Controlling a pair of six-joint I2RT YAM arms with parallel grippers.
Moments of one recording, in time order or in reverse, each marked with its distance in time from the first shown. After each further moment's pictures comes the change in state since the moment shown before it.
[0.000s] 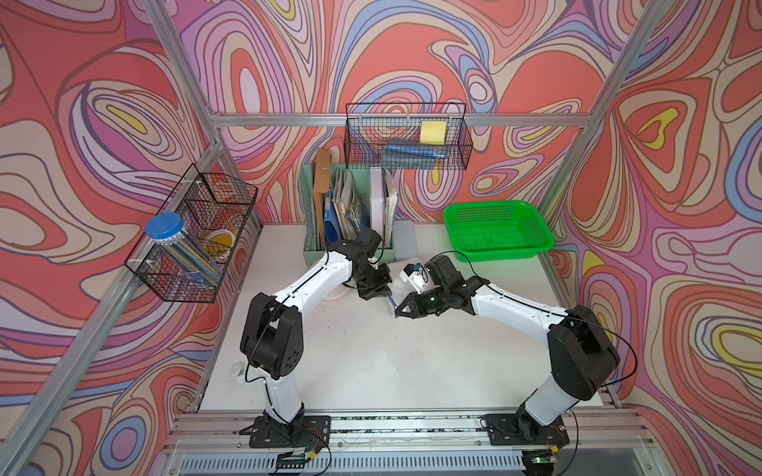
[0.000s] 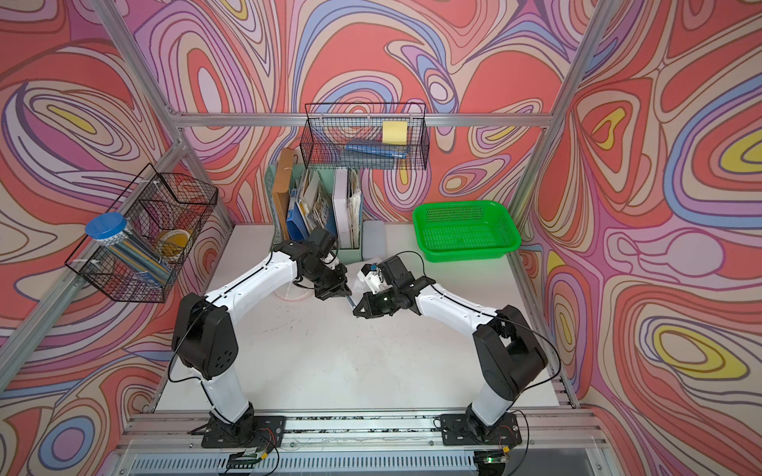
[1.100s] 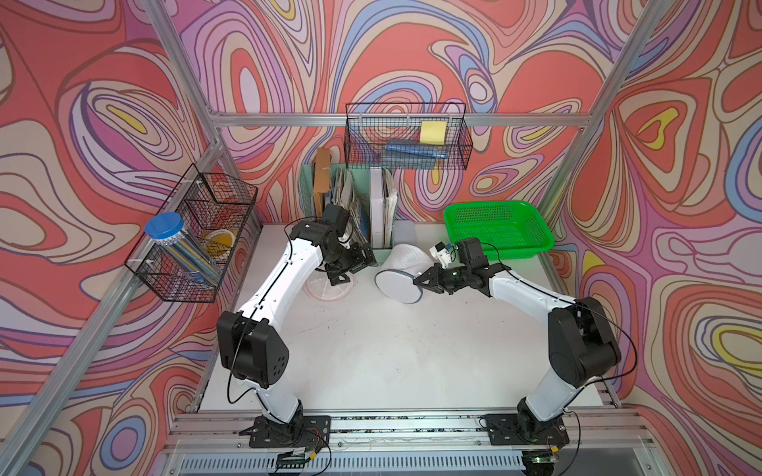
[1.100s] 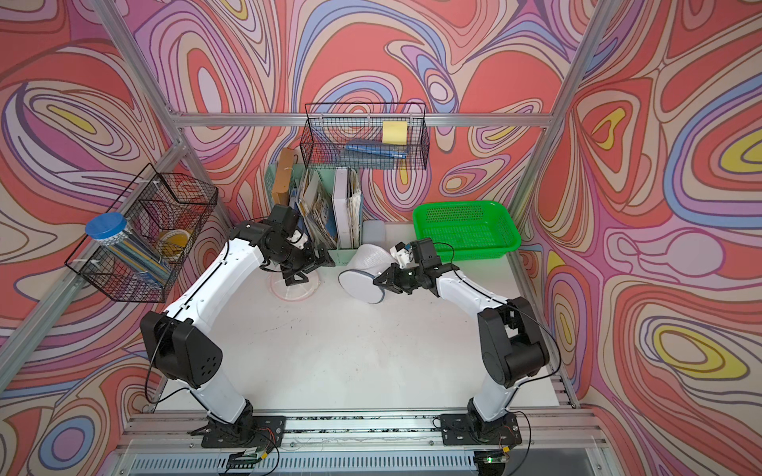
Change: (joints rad) left arm 0.140 -0.117 0.133 -0.205 -0.099 0.127; right arm -0.301 0.087 0.051 0.119 -0.115 0.235
